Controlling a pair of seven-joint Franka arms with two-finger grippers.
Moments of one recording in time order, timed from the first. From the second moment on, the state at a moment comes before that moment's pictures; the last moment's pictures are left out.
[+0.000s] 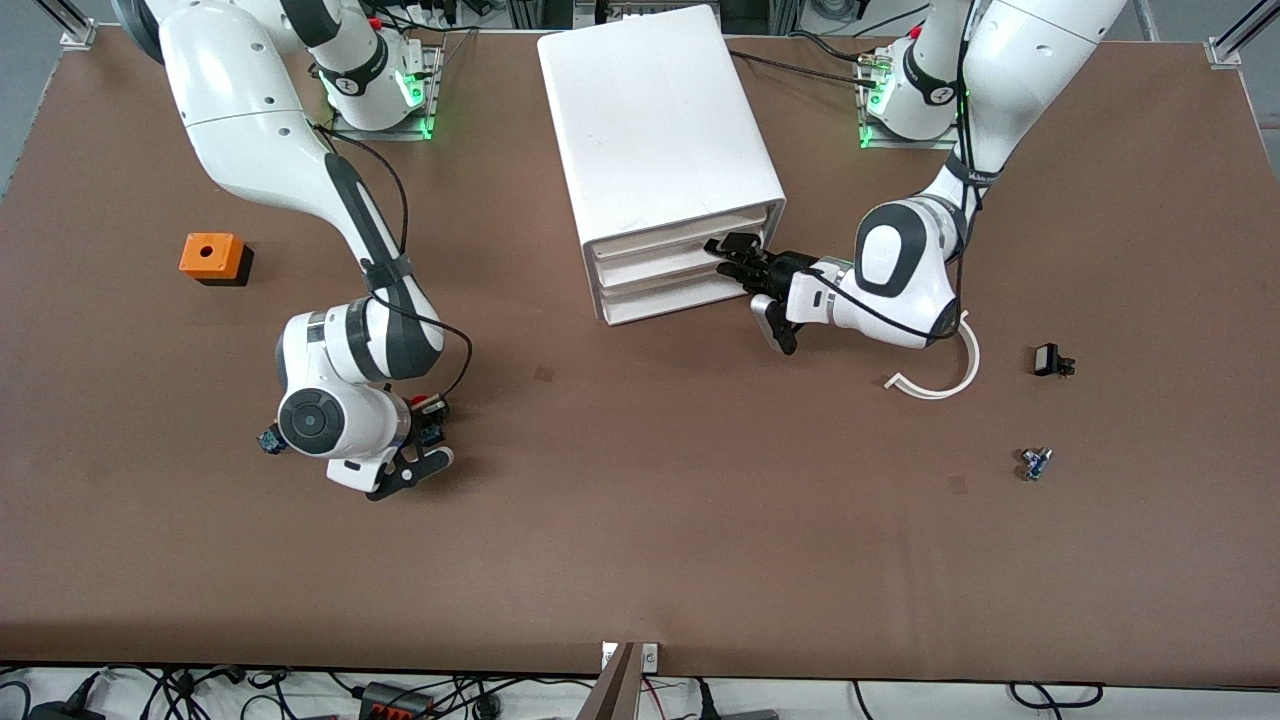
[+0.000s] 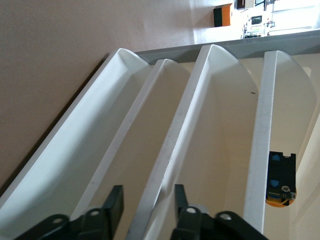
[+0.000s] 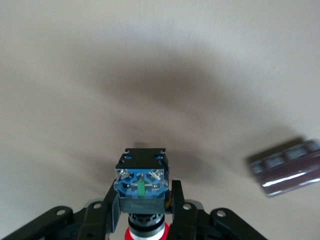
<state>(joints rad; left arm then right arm) -0.11 0.47 -0.30 -2.04 -1.03 1.94 0.81 0.30 0.83 -0.05 -1.35 0.07 2.03 -0.26</state>
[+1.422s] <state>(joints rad) -0.03 0.63 -0.25 -1.71 -0.89 1.93 0.86 0.59 0.74 -0.04 -1.04 0.08 1.83 0.13</state>
